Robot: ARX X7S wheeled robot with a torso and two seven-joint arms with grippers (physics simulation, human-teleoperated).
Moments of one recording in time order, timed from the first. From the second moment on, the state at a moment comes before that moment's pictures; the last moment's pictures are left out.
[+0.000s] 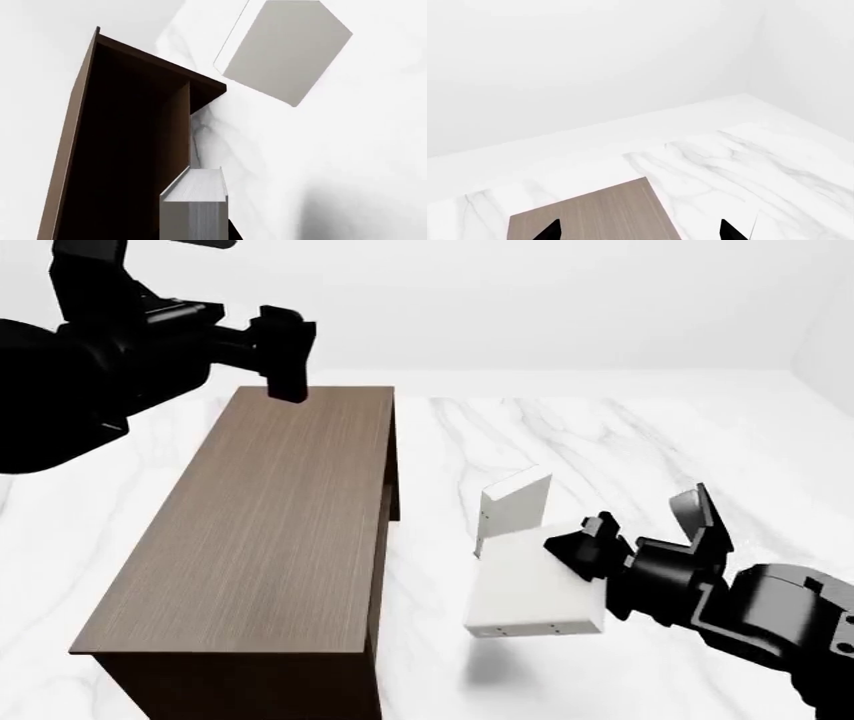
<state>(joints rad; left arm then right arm) -1.35 -0.55 0.25 0.06 -1.27 -1.35 -0.40 0.68 0.44 0.26 0.31 1.89 1.33 0.78</state>
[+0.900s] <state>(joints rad) -1.36 -0.57 0.26 0.06 -1.31 -1.33 -0.42 0.84 0.37 -0.05 0.72 1.37 1.21 0.10</state>
